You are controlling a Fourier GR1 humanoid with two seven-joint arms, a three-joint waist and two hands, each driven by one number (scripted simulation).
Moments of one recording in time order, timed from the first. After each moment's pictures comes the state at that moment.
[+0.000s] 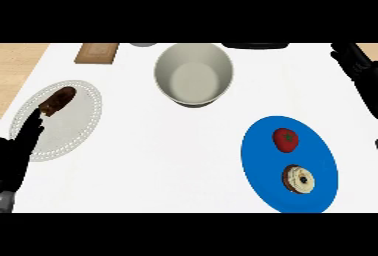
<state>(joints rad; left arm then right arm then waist) 0.00 0.62 -0.13 -1.44 0.22 0.27 0.11 -0.43 -0.57 0.01 -1.43 -0.11 0.10 0.14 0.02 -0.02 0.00</state>
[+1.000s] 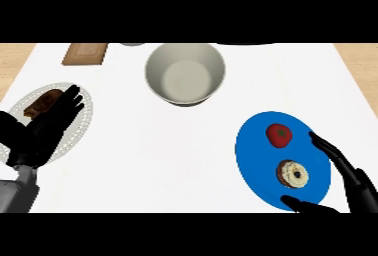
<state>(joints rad) -0.16 0.53 -0.13 -1.48 0.39 0.05 0.17 0.24 -0.38 0.13 -1.82 0.20 -0.20 -0.35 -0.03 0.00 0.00</state>
